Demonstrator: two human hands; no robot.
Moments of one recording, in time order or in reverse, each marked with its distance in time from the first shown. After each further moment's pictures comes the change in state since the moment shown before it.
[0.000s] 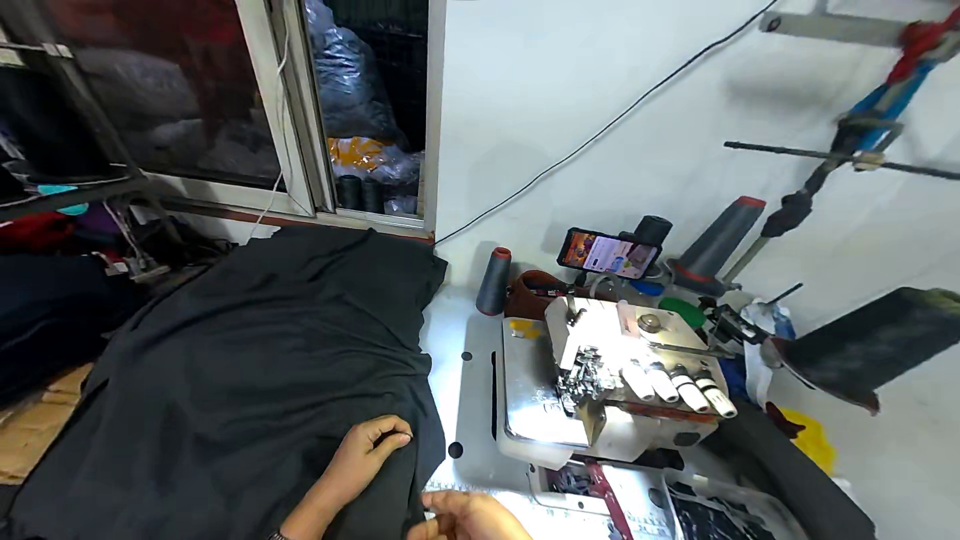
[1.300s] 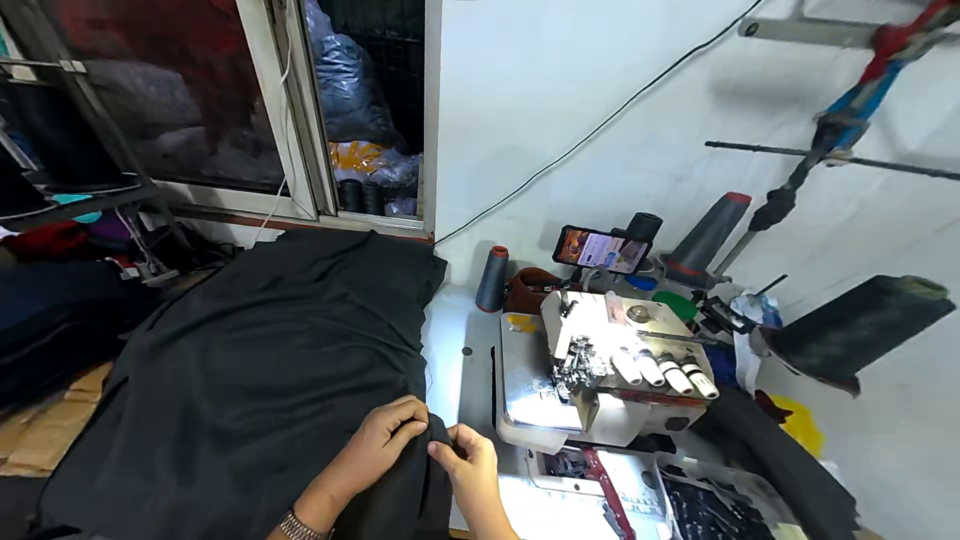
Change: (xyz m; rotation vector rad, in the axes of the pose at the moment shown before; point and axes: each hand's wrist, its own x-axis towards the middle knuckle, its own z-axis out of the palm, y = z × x) left_hand 0.005 0.041 -0.005 0.011 -0.084 0.302; right_hand 0.041 0.006 0.000 -0.504 0.401 -0.955
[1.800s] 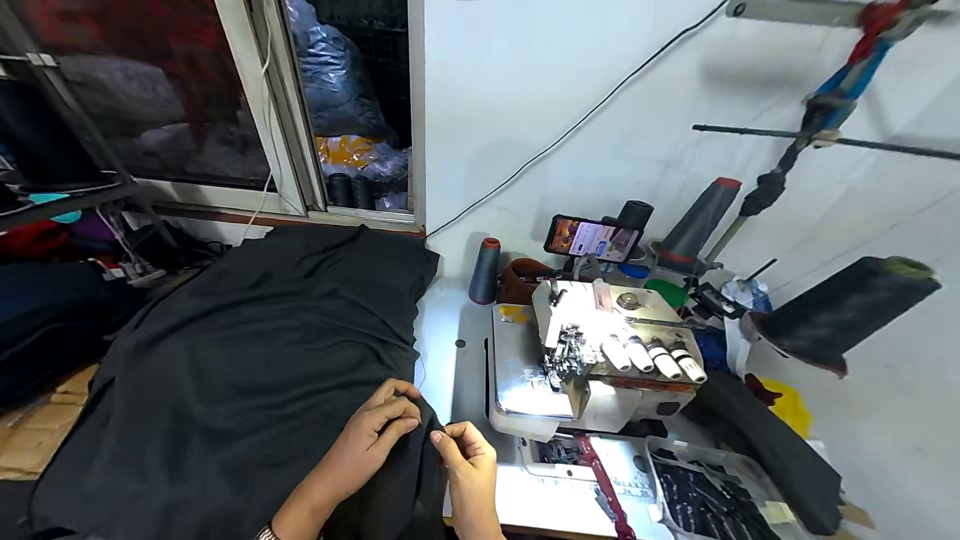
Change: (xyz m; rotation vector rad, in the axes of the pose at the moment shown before) left_hand -0.003 0.023 -0.003 0.014 0.050 -0.047; right_hand -0.017 0.006 0.012 0.378 0.200 -0.125
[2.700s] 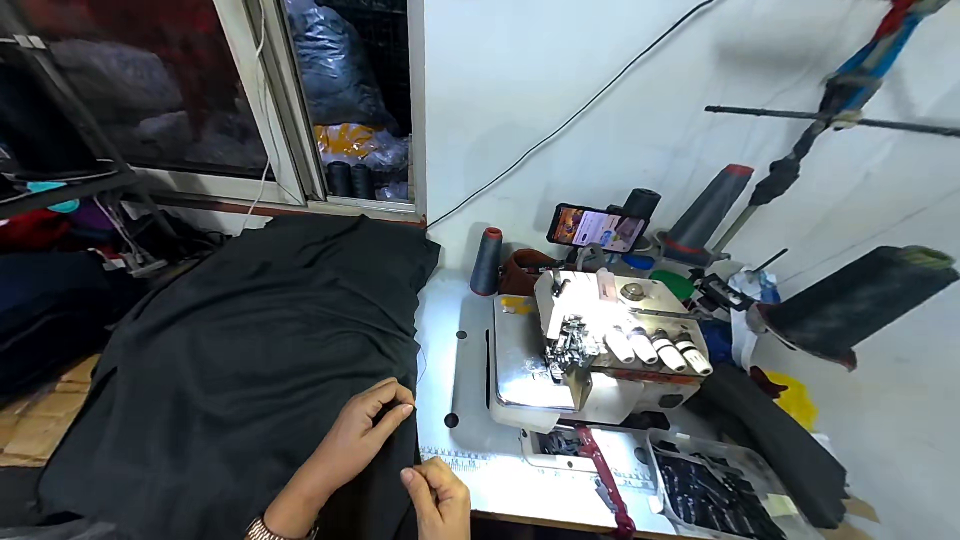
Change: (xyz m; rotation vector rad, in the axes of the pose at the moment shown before) left_hand 0.000 0.002 -0.002 0.024 0.070 -0.044; right_hand -0.050 0.013 0.004 -0.327 -0.147 -0.141
